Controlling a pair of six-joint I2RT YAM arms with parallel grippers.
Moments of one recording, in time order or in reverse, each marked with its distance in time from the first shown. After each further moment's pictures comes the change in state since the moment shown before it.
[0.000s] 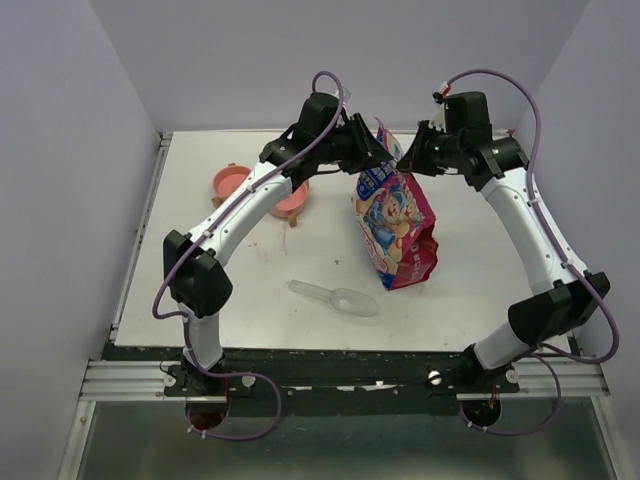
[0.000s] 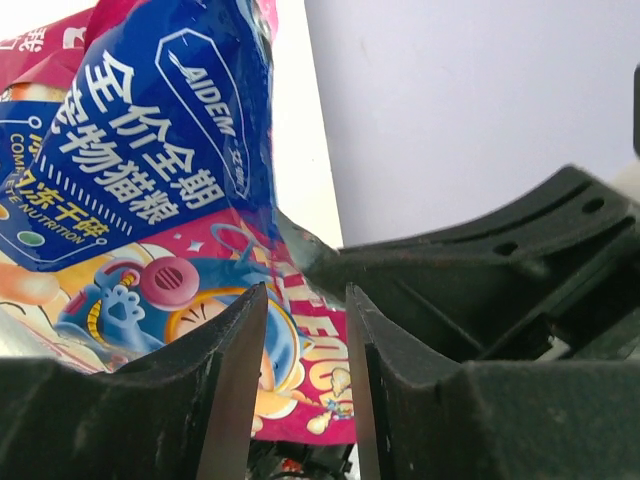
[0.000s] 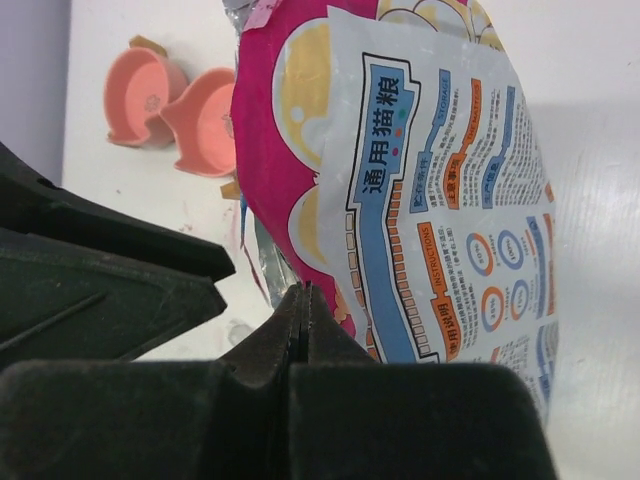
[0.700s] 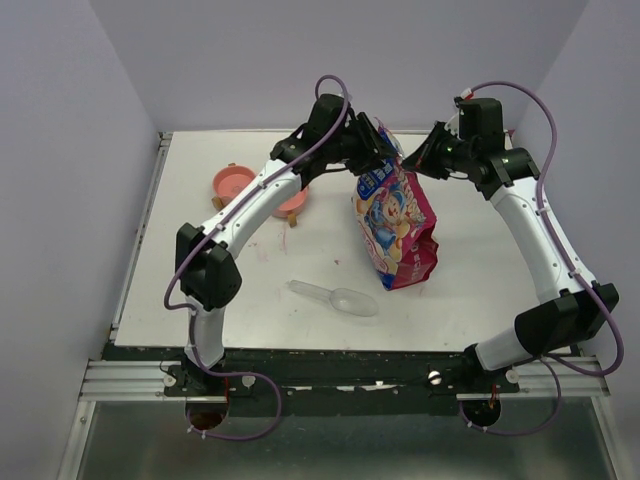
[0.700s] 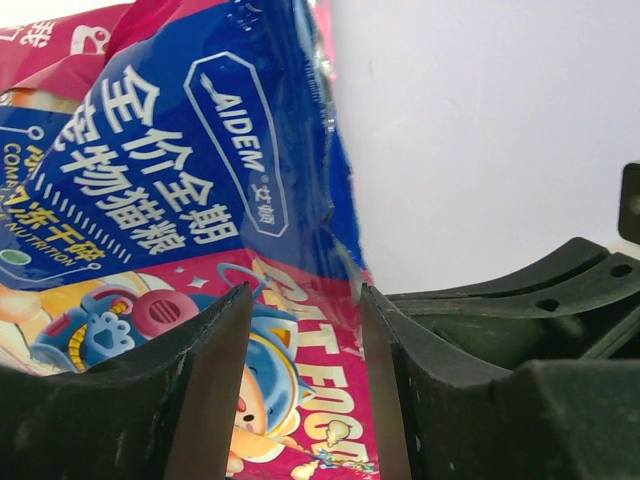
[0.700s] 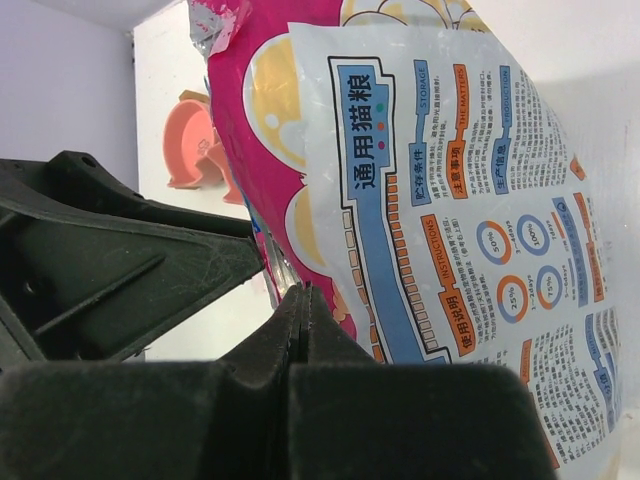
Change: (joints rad) left arm -0.006 0.086 0.052 0.003 -0.042 -0.108; right arm -0.067 -0.098 -0.162 0.136 -0.062 0.240
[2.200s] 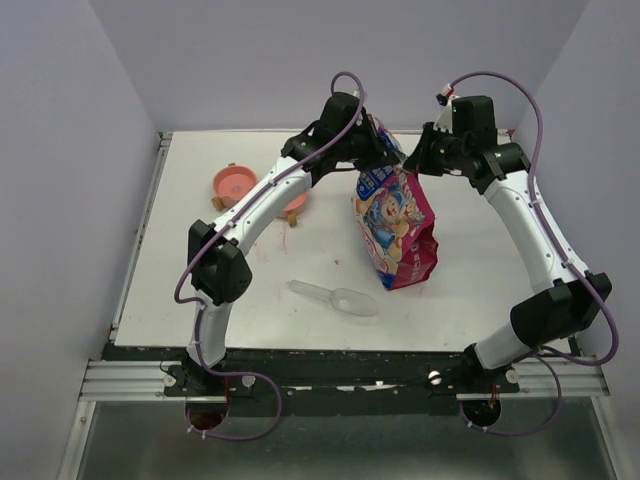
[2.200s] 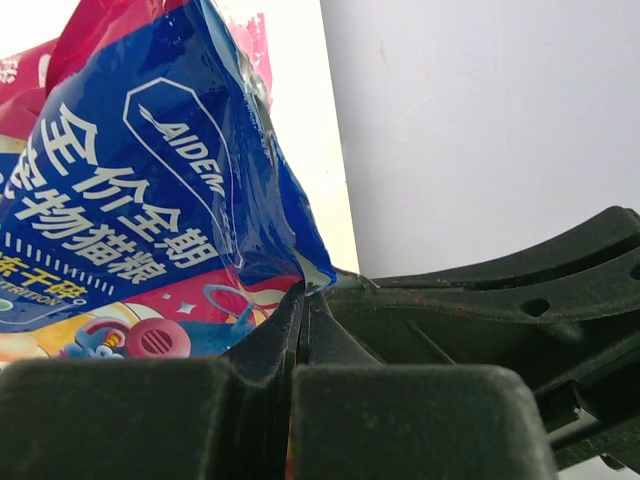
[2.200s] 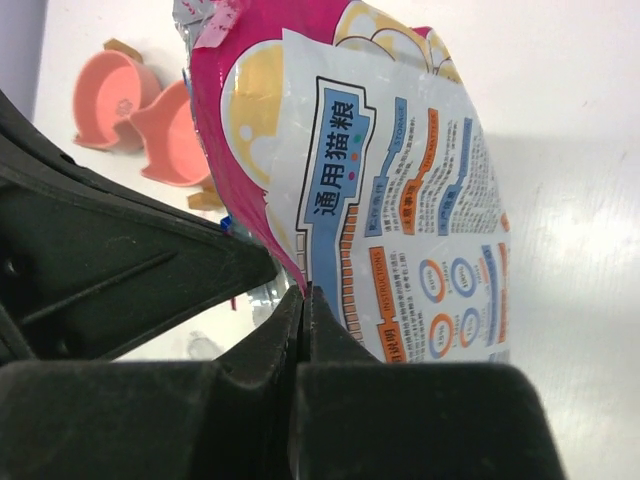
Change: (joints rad) left arm -0.031 0.091 0.139 -0.046 -0.005 0.114; right arm 0.017 0.047 0.025 -0.005 0.010 -0.285
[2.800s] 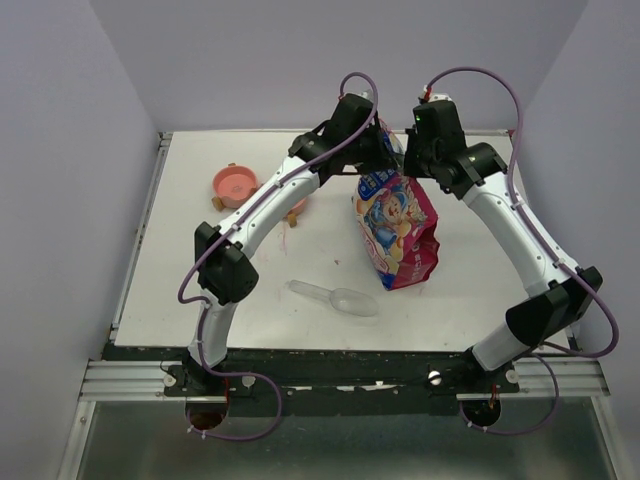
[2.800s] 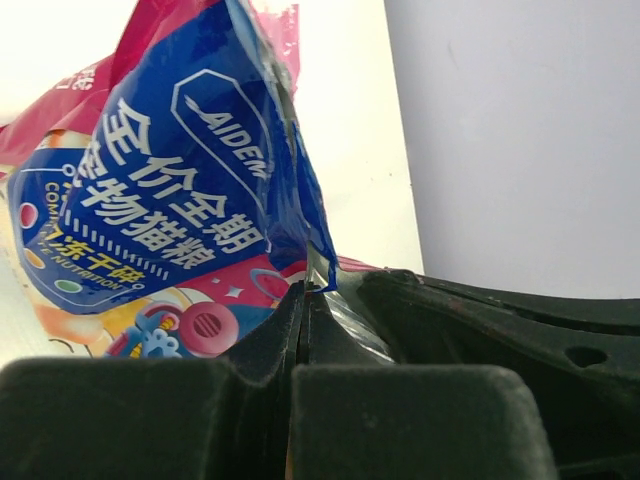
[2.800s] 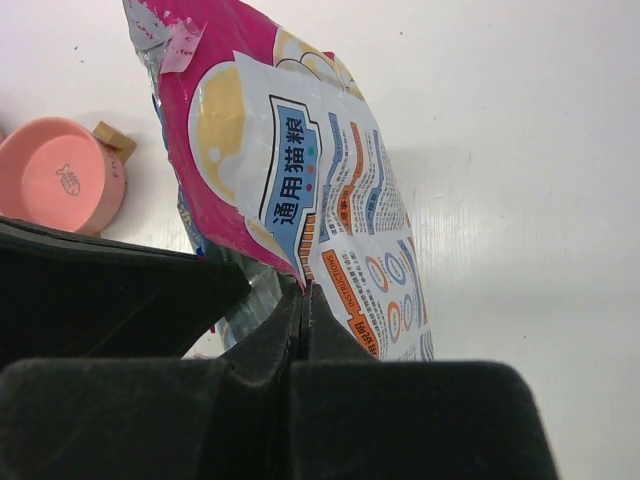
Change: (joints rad) left arm -0.037 0.039 0.118 -0.170 -0.151 0.127; right arm 0.189 0.031 0.079 -0.086 0.536 -0.040
